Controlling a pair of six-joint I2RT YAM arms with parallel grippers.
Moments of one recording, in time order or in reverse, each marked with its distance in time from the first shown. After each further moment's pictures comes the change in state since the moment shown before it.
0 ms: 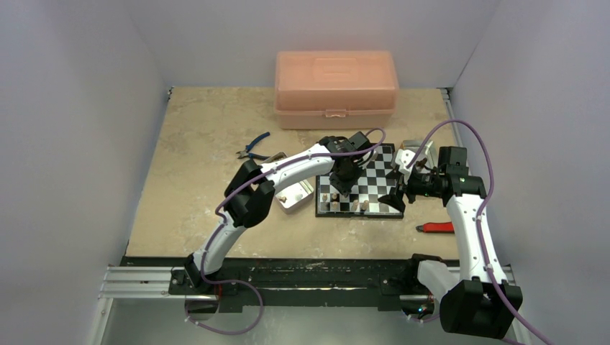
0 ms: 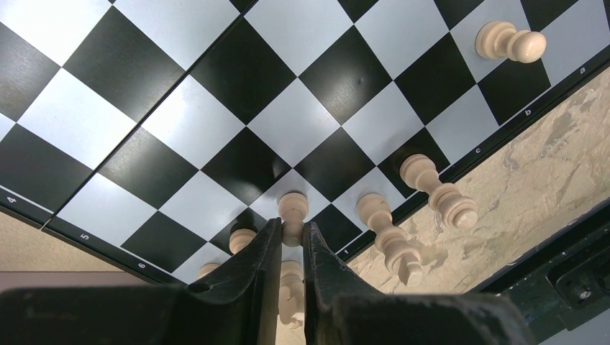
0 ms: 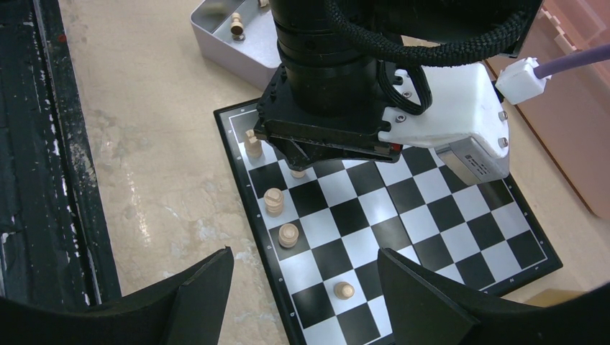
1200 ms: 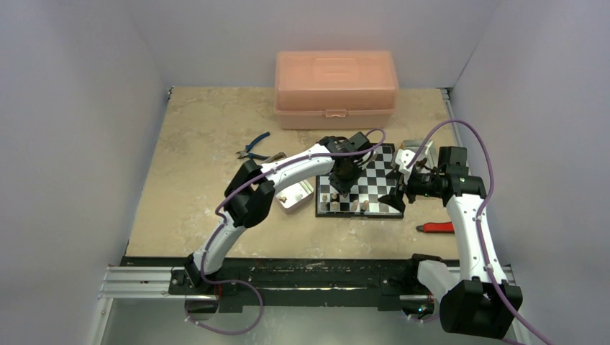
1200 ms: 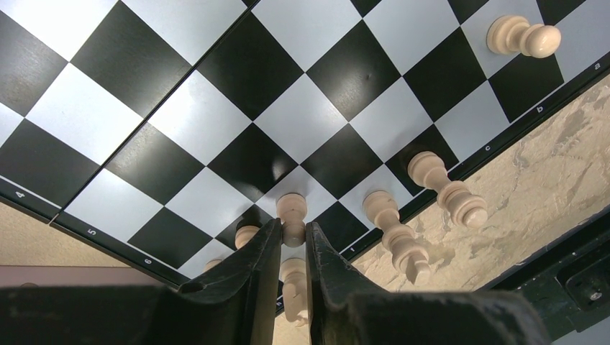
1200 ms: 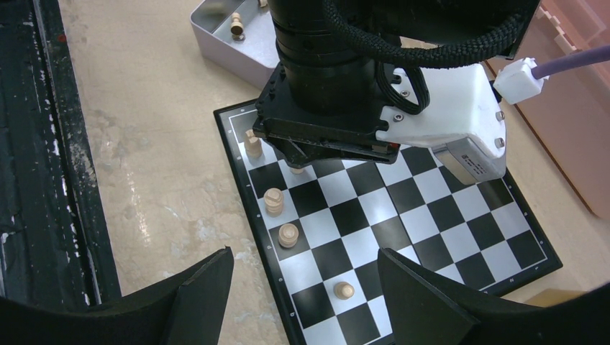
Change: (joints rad) left arm -0.001 0.000 0.002 -0.011 -0.014 0.010; right arm 0.000 0.000 0.000 0.000 0.000 0.000
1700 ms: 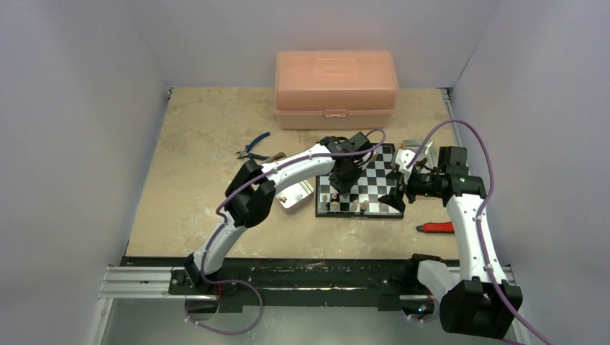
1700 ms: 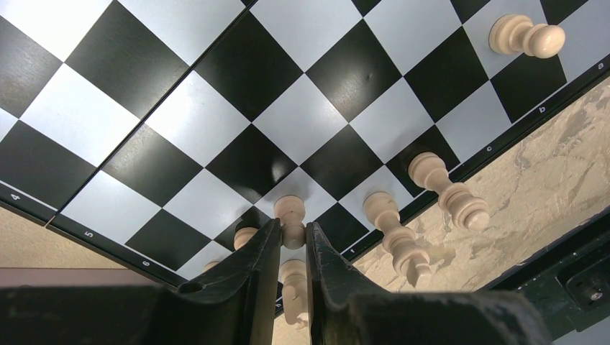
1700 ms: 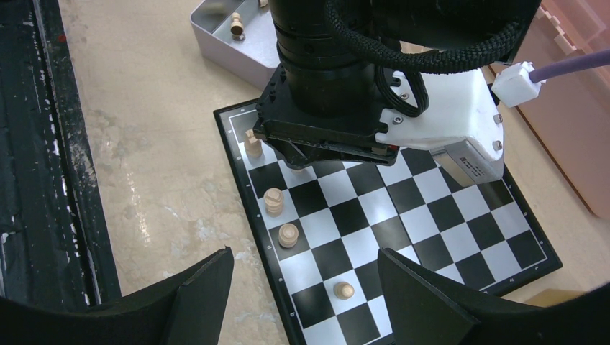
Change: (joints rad) left arm 0.000 0.008 0.006 -0.006 0.004 0.000; right arm 0.000 0.000 0.000 0.000 0.000 0.000
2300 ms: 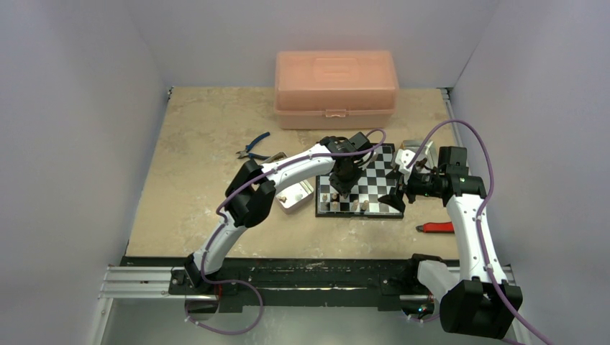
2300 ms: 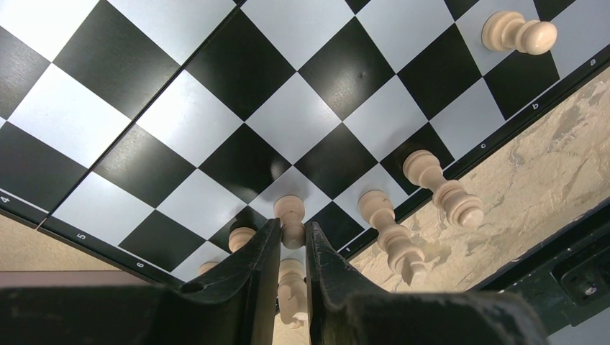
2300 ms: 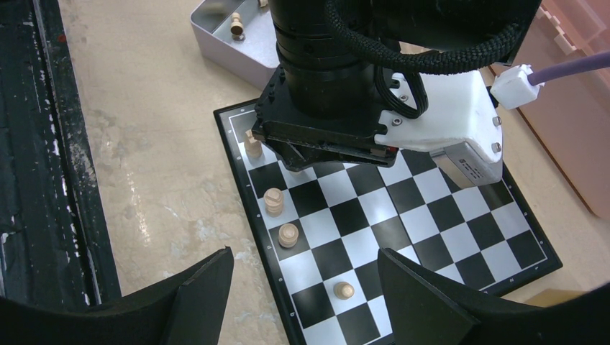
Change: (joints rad) left arm 0.000 0.001 0.001 0.000 0.015 0.000; right arm 0.000 0.000 0.000 0.000 0.000 0.000
